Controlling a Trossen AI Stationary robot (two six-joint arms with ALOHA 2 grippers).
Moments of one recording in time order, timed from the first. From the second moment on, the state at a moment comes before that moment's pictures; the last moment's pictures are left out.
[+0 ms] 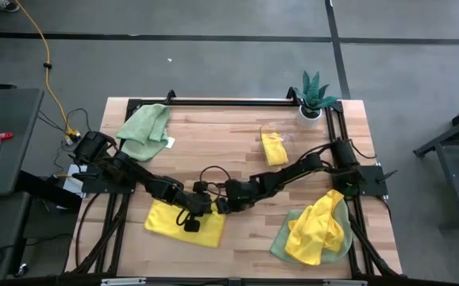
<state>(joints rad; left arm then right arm) -0.26 1.75 0.65 0.17 -0.10 -0.22 0.20 2.09 1.21 0.11 -0.18 1.45</state>
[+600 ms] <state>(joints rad) -0.26 1.75 0.65 0.17 -0.08 -0.24 0.13 1.99 1.20 0.29 -0.01 1.24</state>
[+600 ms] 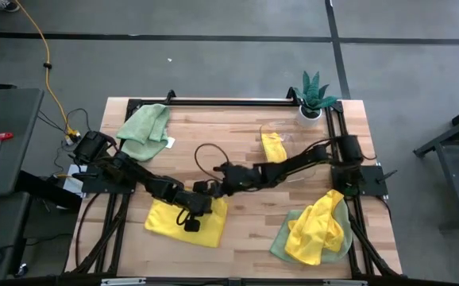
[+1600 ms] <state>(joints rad) -0.19 1.75 0.71 0.12 -0.06 -0.25 0.21 1.95 1.13 -0.05 -0.07 1.41</state>
